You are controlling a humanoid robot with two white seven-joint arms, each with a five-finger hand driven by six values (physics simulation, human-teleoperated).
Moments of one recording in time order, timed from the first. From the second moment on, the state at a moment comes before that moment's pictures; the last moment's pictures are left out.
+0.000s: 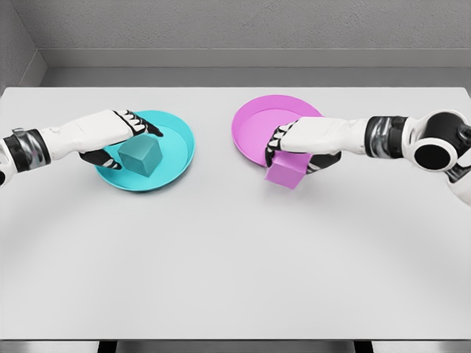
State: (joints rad) left arm -0.73 0.80 -0.81 -1.24 -0.42 -0.61 -0.21; right arm -0.90 -0.76 0.96 -1.61 0.26 -0.26 0.61
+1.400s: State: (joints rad) left arm -0.67 0.97 -0.74 -1.27 -0.25 -0.61 -0.23; right arm -1.03 -0.54 0.93 -1.20 0.28 -0.21 0.61
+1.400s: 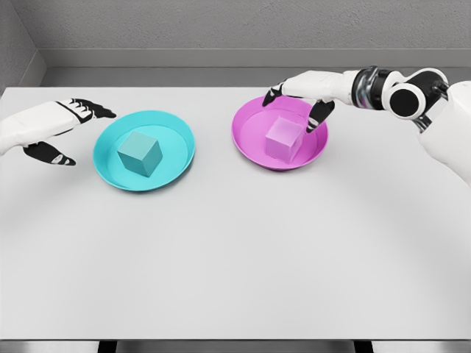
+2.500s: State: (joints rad) left arm -0.65 0.97 -0.73 -1.29 -0.25 -0.61 -0.23; right arm -0.44 -0.90 0.36 -1.57 0.28 -0.57 0.61
